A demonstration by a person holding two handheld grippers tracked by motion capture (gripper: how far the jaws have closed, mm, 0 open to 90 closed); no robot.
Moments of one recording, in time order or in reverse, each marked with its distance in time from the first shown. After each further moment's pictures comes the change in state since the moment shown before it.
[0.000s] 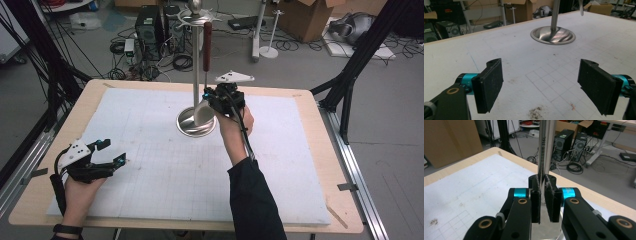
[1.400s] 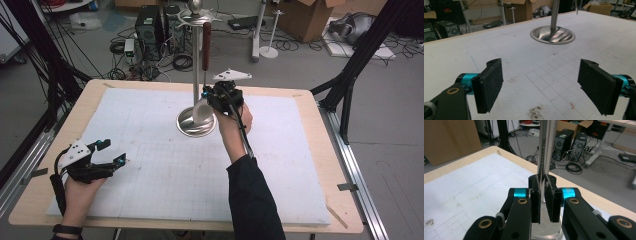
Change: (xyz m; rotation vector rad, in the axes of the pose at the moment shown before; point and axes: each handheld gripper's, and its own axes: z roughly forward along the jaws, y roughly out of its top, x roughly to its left) left arm 0.000 -0.001 0.000 -0.002 -0.003 -0.006; right arm -0.001 0.004 0.006 0.004 -0.007 -0.021
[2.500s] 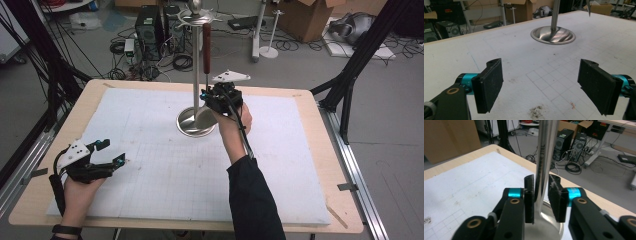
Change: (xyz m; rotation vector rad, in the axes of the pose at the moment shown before) left arm 0.001 0.000 -0.002 0.003 0.003 0.007; right arm 0.001 -0.003 0.001 0.003 0.001 -0.014
